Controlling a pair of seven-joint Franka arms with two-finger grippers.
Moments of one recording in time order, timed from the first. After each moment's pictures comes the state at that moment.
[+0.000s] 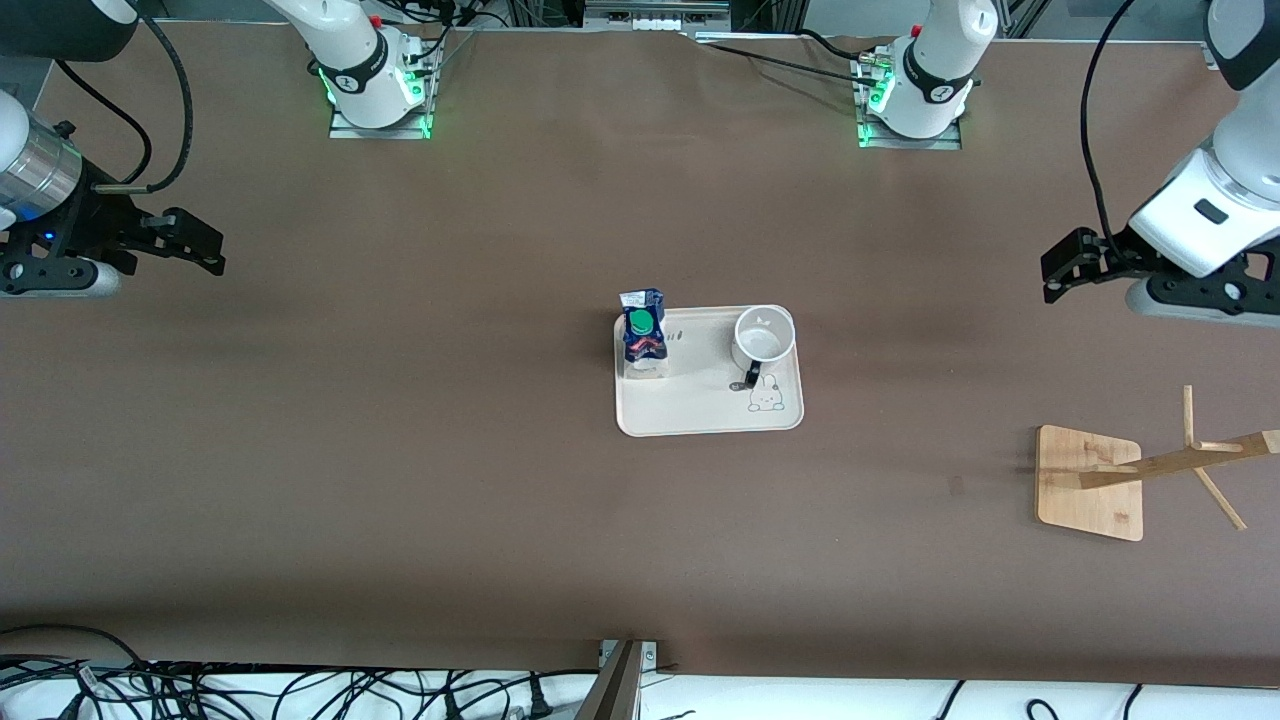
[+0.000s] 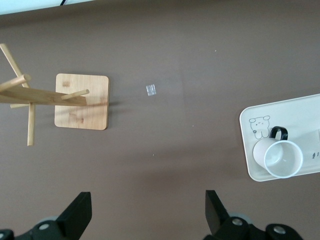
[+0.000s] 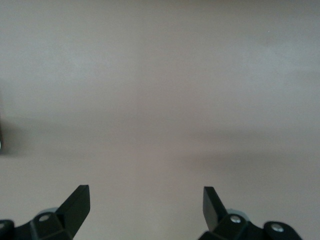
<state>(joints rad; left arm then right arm) -0.09 0.06 -0.01 -1.60 0.06 1.71 0.01 0.12 0.06 -0.04 -1.59 -0.03 1.62 0.06</state>
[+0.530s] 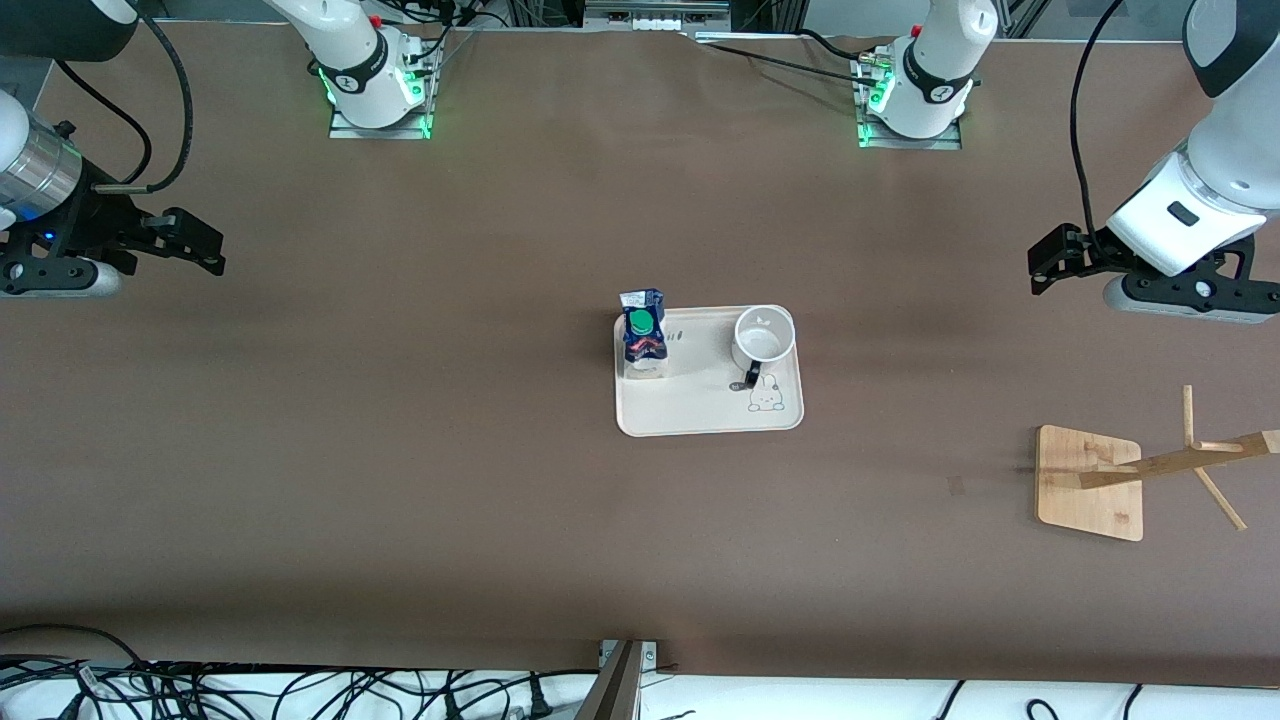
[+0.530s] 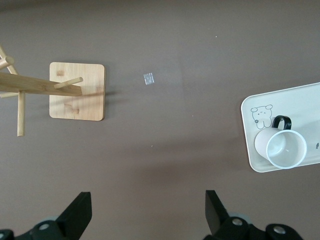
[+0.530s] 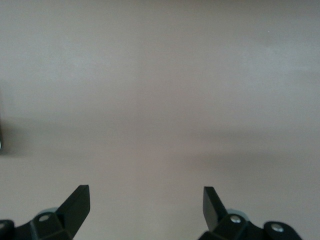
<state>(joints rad) -0.09 0.05 -0.01 -1.64 0.06 1.70 0.01 0.12 0.06 -0.04 -1.59 -0.03 1.62 0.06</state>
